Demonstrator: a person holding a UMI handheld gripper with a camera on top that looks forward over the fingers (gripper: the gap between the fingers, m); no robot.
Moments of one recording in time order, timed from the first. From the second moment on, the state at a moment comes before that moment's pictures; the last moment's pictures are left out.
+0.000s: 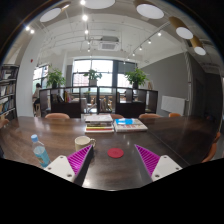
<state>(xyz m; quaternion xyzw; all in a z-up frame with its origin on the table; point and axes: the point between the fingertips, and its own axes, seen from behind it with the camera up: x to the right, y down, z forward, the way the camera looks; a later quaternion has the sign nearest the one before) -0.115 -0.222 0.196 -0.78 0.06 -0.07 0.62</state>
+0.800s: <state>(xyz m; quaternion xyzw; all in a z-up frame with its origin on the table) -0.418 -0.172 0.091 -0.77 -0.08 0.08 0.62</state>
